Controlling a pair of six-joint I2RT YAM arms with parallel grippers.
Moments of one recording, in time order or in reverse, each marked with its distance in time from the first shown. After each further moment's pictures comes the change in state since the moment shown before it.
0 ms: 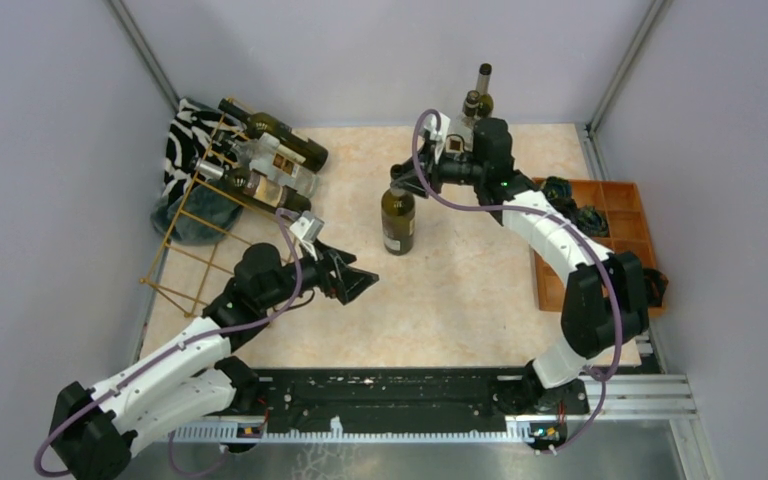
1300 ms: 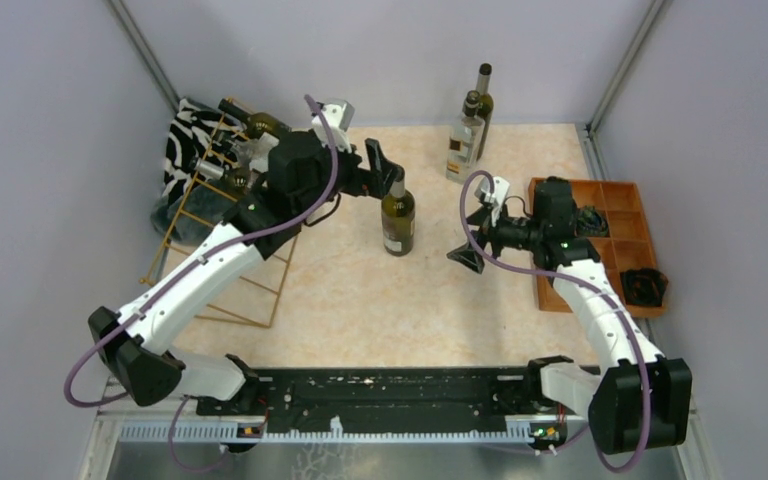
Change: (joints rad) left arm -0.011 0.491 0.870 -0.418 -0.345 0.132; right arm -0.254 -0.496 -0.466 -0.402 -0.002 -0.198
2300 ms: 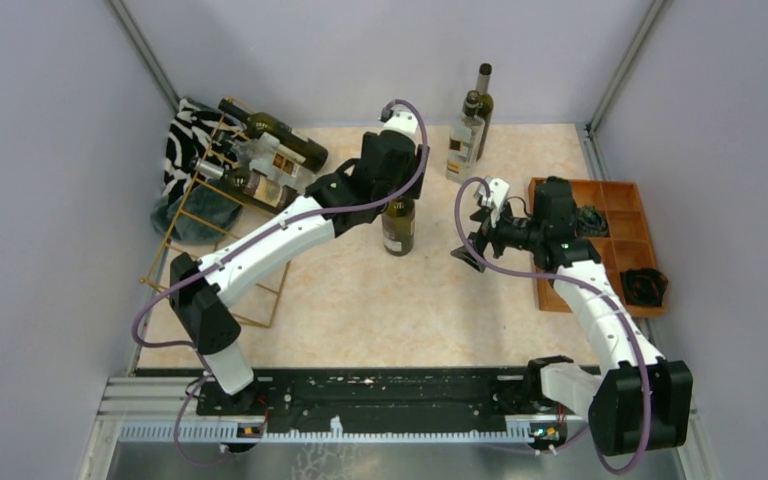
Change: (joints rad) left arm -0.172 0.411 0.354 -0.248 -0.503 0.080; right arm 0.000 -0.006 -0.002 -0.016 0.095 -0.094
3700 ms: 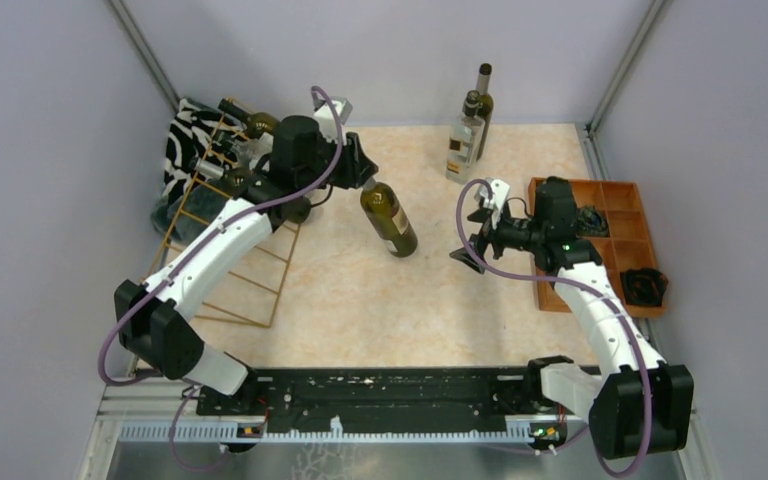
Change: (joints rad) left arm 0.330 -0.239 -0.294 0.192 0.663 -0.034; right arm 0.000 -0.017 -0.001 0.000 -0.047 -0.006
